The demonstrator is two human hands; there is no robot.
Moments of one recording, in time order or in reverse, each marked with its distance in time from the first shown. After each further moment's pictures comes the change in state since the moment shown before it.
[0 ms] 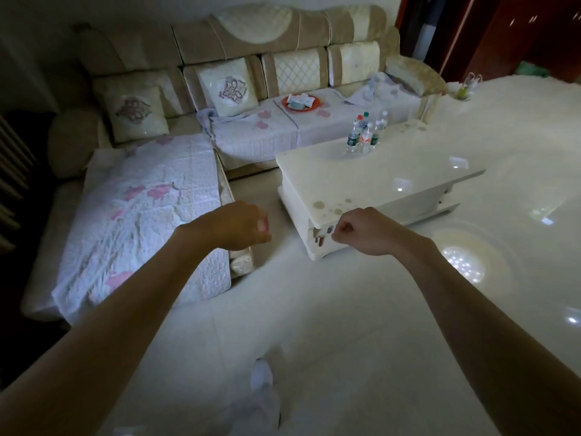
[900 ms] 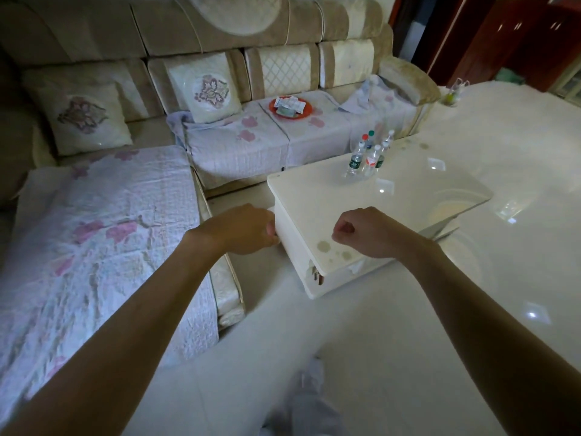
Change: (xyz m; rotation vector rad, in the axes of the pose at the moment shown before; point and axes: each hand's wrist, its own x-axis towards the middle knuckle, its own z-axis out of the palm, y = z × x) left_hand 0.286 -0.184 -0.112 -0.017 -0.069 0.085; right_hand 0.330 -0.034 -0.074 -0.076 0.022 0.034
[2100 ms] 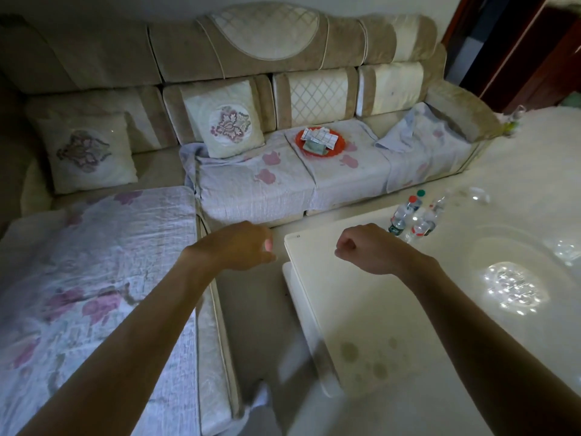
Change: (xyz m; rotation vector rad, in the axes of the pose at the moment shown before) left_hand 0.336 -0.176 -0.136 -0.099 -0.039 -0.141; right_hand 0.412 0.064 -0.091 -0.037 -0.045 -0.081
